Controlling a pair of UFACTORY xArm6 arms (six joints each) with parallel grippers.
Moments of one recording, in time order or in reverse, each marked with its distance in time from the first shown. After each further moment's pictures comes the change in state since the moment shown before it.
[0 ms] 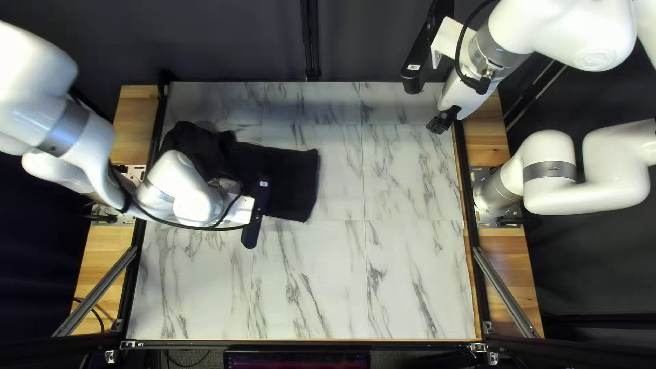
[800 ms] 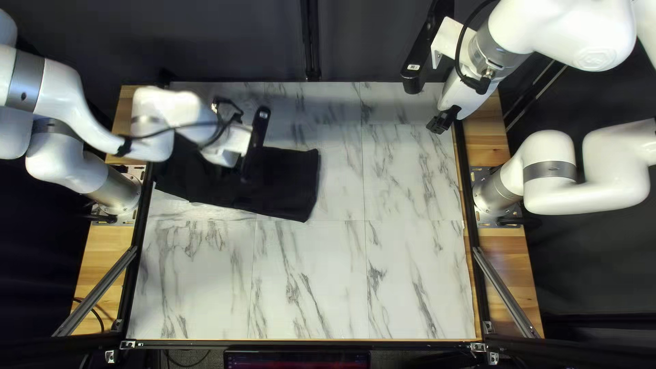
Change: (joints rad) left arm 0.442 -0.241 0.038 -0.384 -0.052 0.709; right arm 0.000 0.000 0.000 0.000 0.000 0.000
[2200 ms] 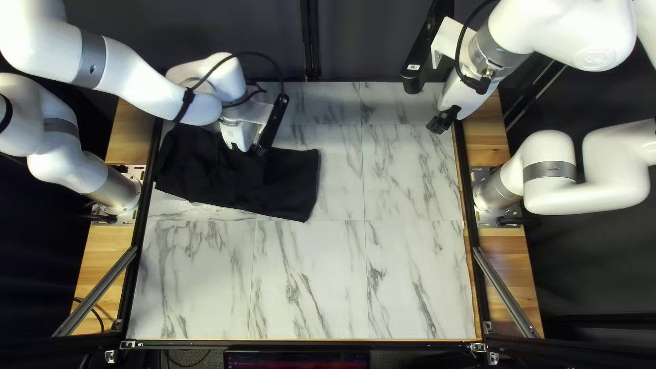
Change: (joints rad) left arm 0.169 0.260 -0.208 -0.406 0.144 0.482; right arm 0.000 0.000 0.000 0.000 0.000 0.000
